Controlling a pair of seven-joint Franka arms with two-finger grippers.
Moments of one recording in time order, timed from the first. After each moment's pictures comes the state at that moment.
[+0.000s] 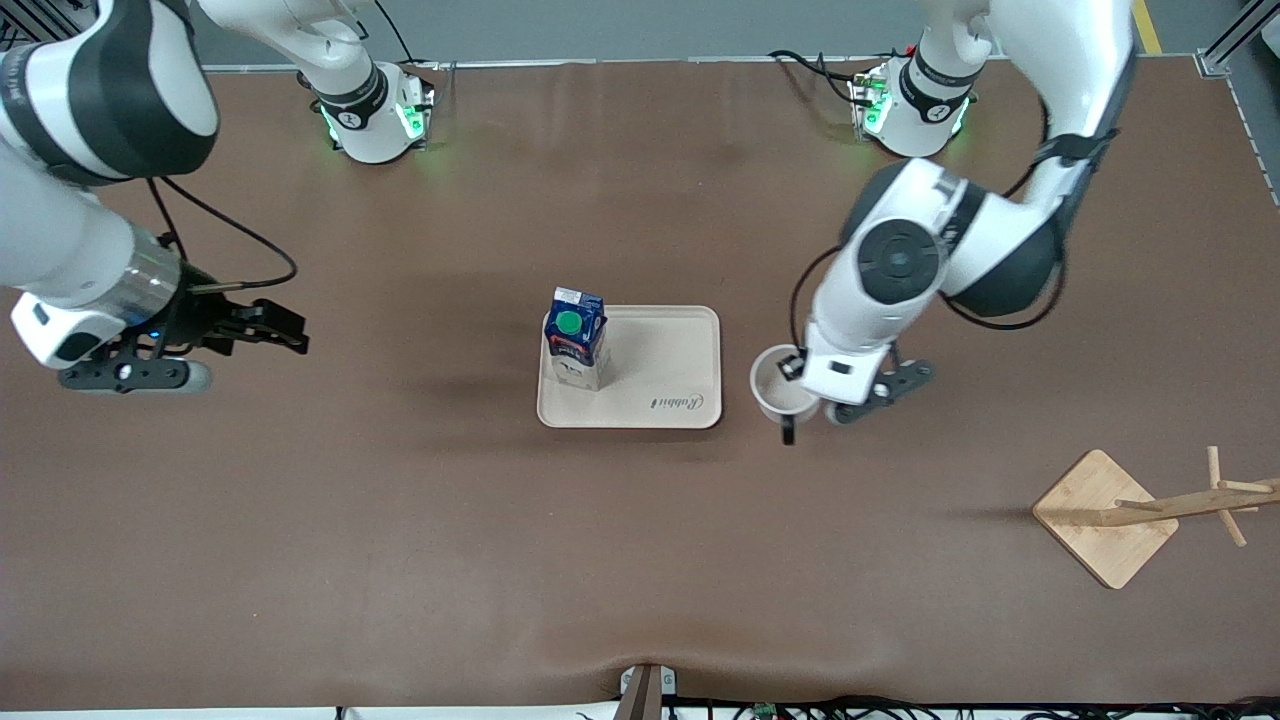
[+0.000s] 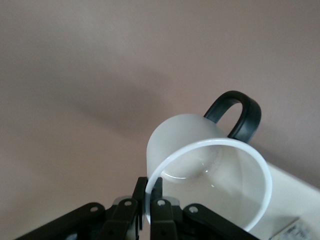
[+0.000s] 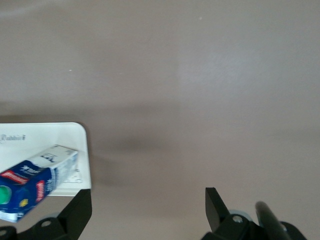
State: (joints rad) left arm -0.08 0.41 -0.42 -1.58 0.17 1.89 -1.04; right arm 0.26 0.16 -0.10 -1.58 0.12 1.71 0.20
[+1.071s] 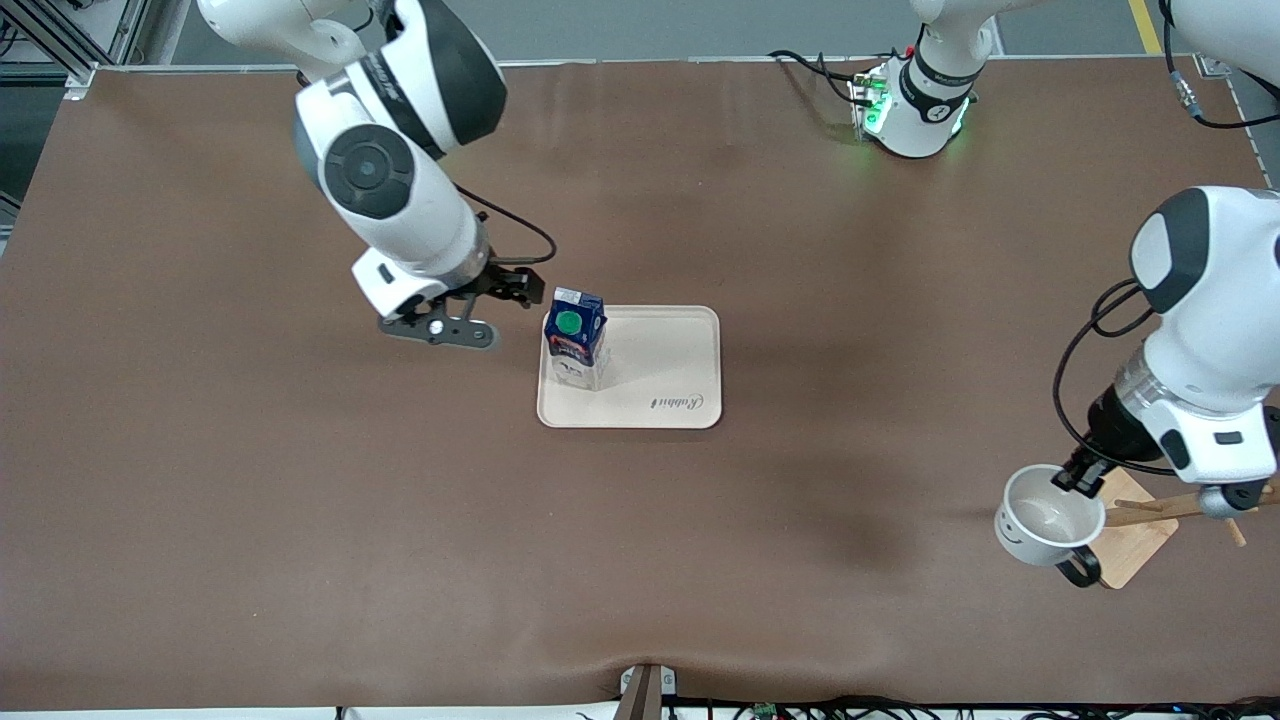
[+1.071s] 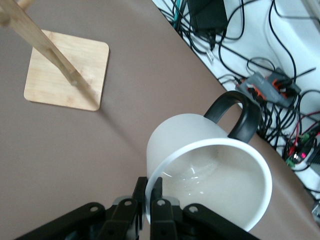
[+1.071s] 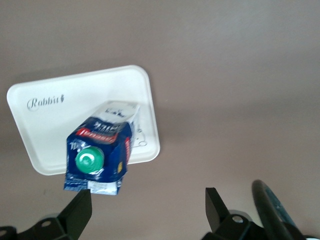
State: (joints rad) left arm 0.28 0.41 -0.42 -1.49 0.24 2.14 -1.05; right arm 0.65 0.30 -0.10 -1.58 0.15 1.73 0.67
